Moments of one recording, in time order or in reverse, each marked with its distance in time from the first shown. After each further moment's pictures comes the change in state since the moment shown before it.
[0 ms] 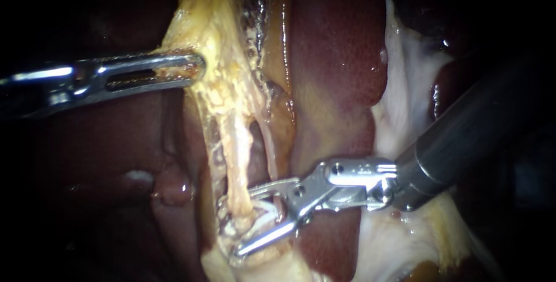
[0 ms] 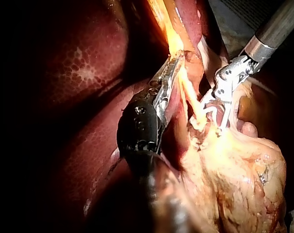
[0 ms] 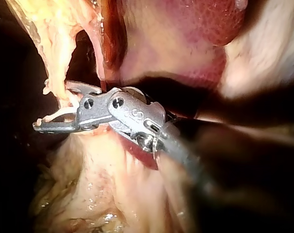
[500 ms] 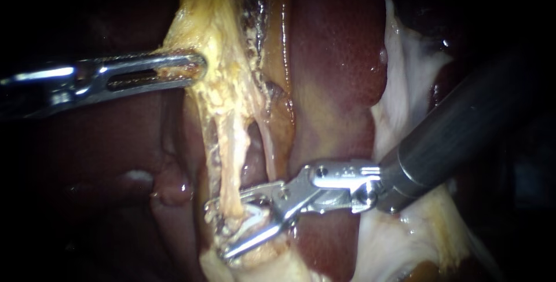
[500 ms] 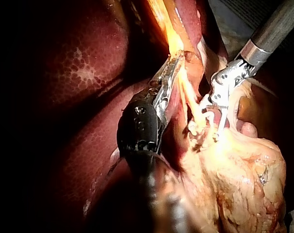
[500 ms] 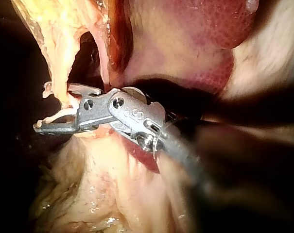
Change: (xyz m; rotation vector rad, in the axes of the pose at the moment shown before) right arm 0.000 0.000 0.001 0.010 -0.003 -0.007; left arm 0.000 0.000 0.000 -0.001 0.000 0.000
